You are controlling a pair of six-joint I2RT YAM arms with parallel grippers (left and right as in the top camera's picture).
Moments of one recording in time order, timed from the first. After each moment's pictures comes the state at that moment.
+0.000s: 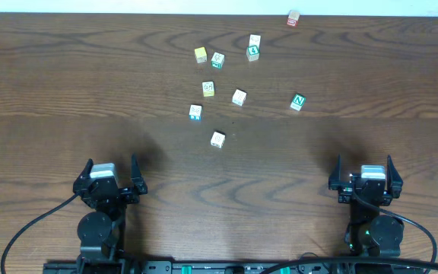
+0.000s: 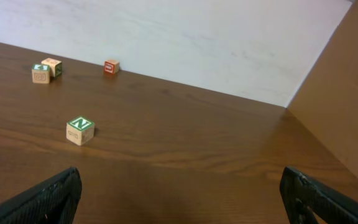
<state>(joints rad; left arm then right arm) -0.04 0.01 0.06 -0.19 -0.14 -0.04 0.03 0.01 0.03 -0.09 0.16 -0.24</state>
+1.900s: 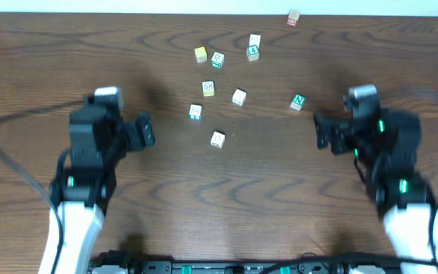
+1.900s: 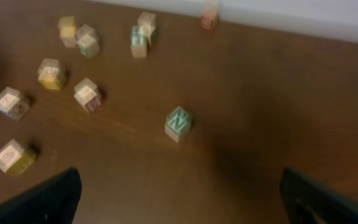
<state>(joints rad) -0.04 1.09 0.86 -0.46 0.09 -0.19 0.03 1.10 0.89 -0.47 -0.19 -0.08</state>
